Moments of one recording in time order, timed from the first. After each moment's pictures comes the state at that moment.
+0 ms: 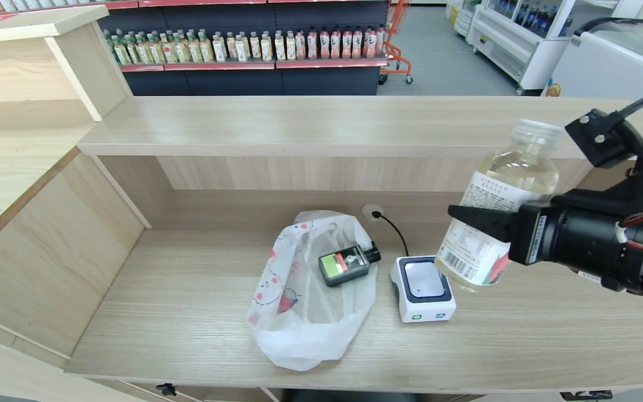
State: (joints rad) left arm 0.00 0.00 0.00 0.00 -0.01 0.00; right arm 0.60 1.34 -0.78 -0.40 -0.06 0.17
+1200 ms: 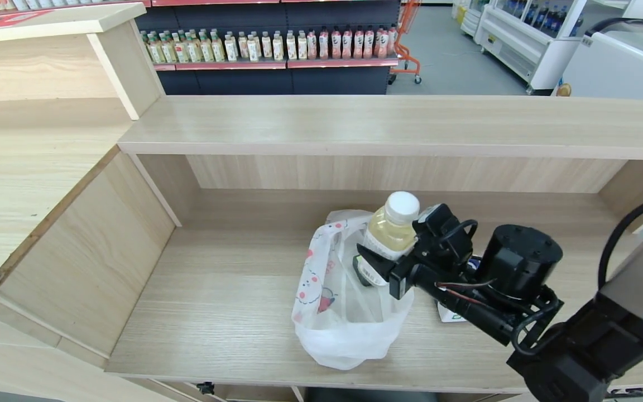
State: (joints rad) left arm 0.00 0.00 0.00 0.00 -0.01 0.00; right arm 0.61 2.00 -0.58 -1.53 0.13 -0.27
